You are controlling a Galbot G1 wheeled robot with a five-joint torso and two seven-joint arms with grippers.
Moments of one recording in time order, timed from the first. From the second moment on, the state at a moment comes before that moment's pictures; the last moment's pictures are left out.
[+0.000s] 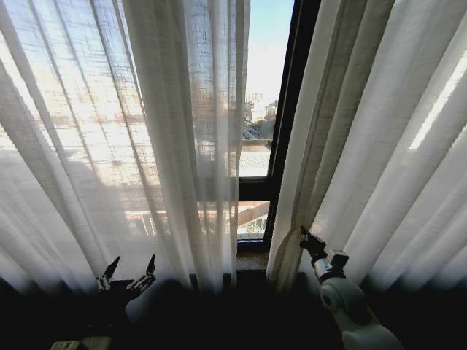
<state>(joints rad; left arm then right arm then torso) 1.93 -1.40 -0.75 -2.50 -0.31 0.01 -0.02 -1.26 1.13 0.56 2.00 0.52 -0.27 0.27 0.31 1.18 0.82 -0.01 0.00</state>
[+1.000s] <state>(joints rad) 1.93 -1.40 -0.75 -2.50 -0.31 0.01 -0.02 -1.29 1.14 0.59 2.02 0.53 -0.28 0.27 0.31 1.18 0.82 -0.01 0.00</state>
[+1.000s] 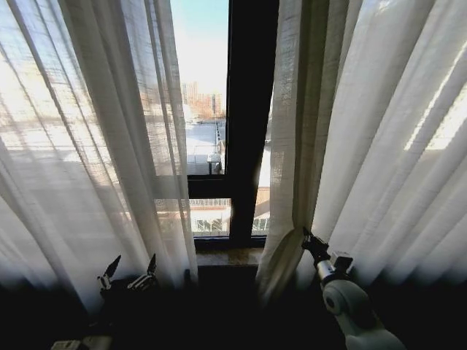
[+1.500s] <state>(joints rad) 1.93 -1.40 -0.75 -2.50 -0.32 0.00 -0.02 -1.30 1.14 0.60 2.03 0.52 -0.28 0.28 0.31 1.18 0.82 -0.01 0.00</state>
